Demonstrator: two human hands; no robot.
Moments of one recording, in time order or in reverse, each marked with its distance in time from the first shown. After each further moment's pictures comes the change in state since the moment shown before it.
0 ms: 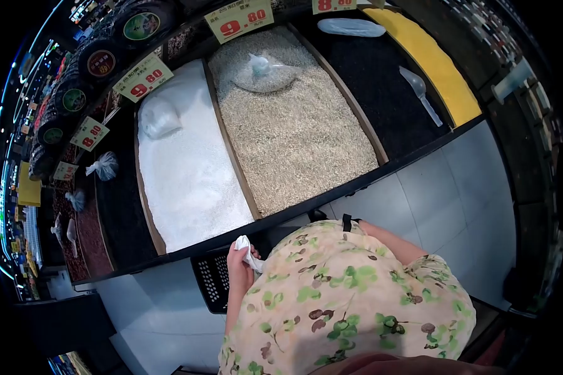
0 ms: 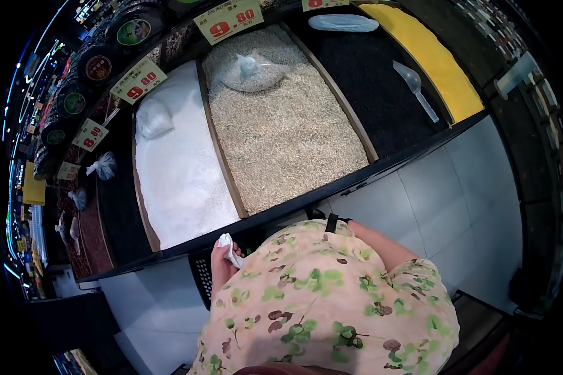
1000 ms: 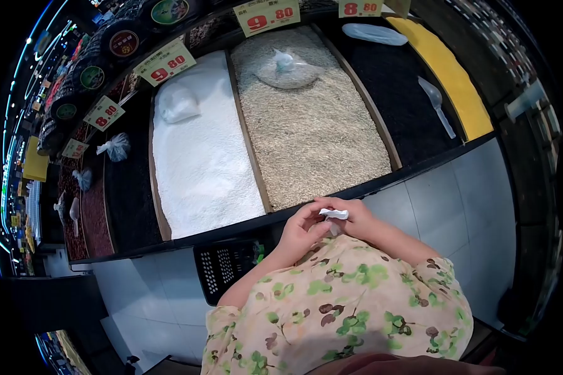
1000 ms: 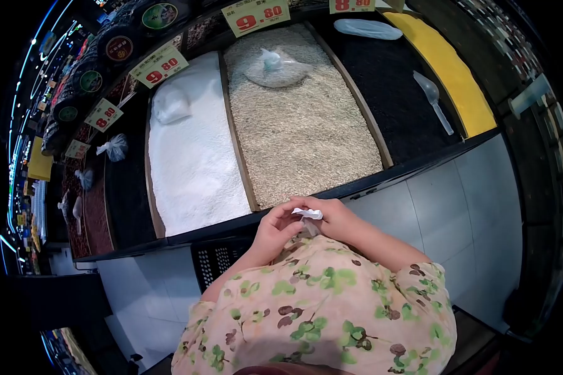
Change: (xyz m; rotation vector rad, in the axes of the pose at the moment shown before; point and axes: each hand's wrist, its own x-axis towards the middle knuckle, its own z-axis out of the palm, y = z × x) left_hand 0.006 0.001 0.124 0.337 -0.627 0.138; right_hand -0.125 -0.240 -0.073 0.216 0.170 -0.842
